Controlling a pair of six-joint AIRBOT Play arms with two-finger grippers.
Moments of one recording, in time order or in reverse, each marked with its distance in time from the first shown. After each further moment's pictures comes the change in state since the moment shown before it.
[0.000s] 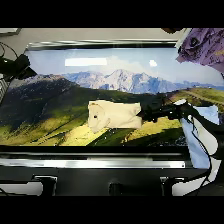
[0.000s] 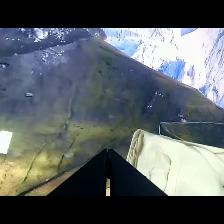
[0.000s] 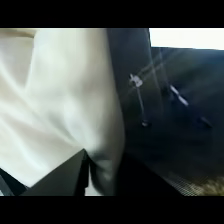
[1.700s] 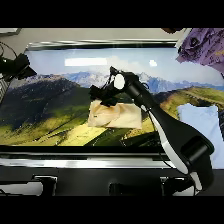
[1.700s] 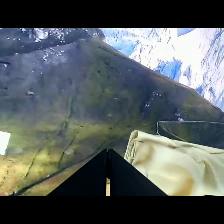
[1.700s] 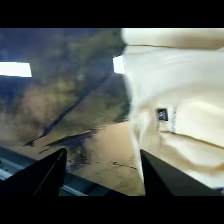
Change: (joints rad) left arm -0.002 0.010 0.000 -0.002 0.000 -0.011; right arm 0.682 -0.011 0.740 -0.554 -0.048 1.051
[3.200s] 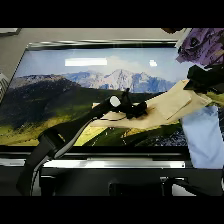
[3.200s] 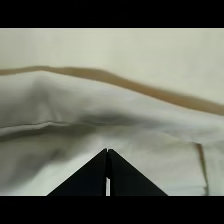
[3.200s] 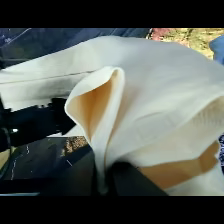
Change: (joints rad) left arm -0.905 -0.608 -0.005 -0.575 0.663 -0.097; right arm -0.749 0.398 -0.002 -0.166 0.628 -0.399
